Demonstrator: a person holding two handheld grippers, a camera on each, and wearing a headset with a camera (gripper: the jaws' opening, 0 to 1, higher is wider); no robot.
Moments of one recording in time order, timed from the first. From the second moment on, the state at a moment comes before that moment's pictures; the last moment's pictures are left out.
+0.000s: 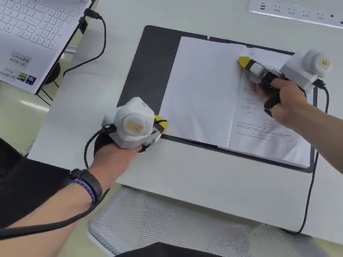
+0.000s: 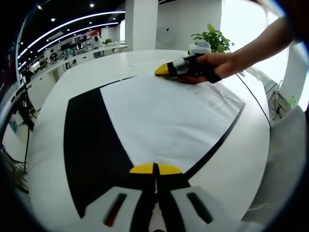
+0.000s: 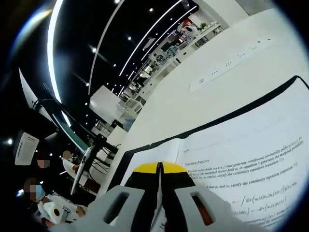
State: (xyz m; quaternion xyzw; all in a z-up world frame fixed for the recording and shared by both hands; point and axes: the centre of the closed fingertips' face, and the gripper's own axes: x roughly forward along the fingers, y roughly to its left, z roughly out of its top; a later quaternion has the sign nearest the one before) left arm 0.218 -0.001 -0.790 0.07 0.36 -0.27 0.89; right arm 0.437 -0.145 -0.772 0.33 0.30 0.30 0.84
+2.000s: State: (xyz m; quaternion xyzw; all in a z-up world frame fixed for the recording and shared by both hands) left arm 0.217 -0.002 -0.789 0.06 0.36 -0.27 0.89; right arm 0.375 -0.139 -0.763 0.30 0.32 0.37 0.82
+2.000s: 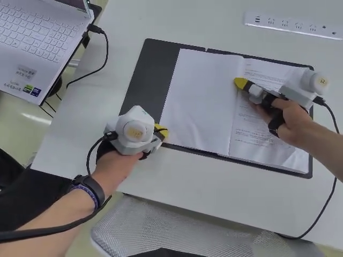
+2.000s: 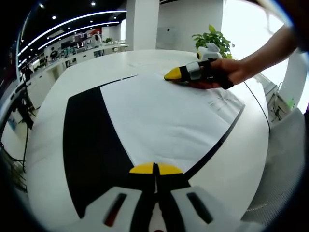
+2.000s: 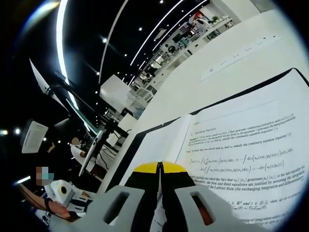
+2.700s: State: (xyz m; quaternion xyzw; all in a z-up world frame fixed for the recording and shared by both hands) left arm 0.217 -0.002 -0.789 0.07 0.36 -0.27 0.89; right arm 0.302 -0.136 -0.758 0.28 0.32 0.39 0.81
